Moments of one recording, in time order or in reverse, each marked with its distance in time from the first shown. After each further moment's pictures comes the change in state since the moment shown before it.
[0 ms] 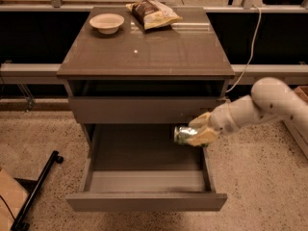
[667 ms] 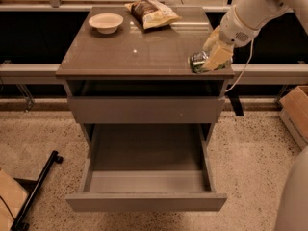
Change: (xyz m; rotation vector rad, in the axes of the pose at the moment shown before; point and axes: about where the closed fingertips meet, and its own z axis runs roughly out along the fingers) arm -0.167 -0.087 -0.172 0.261 0.375 -0.267
